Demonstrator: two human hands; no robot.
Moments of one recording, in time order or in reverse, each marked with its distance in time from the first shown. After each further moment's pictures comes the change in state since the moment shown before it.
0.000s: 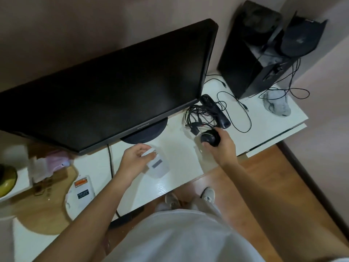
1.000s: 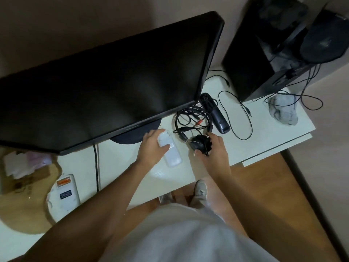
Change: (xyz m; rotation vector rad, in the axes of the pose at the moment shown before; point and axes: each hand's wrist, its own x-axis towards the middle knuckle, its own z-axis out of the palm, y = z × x) left_hand 0.094 -0.002 0.091 0.396 0.009 0.221; right_hand 0.018 0.007 0.004 -0.043 -0.117 -0.014
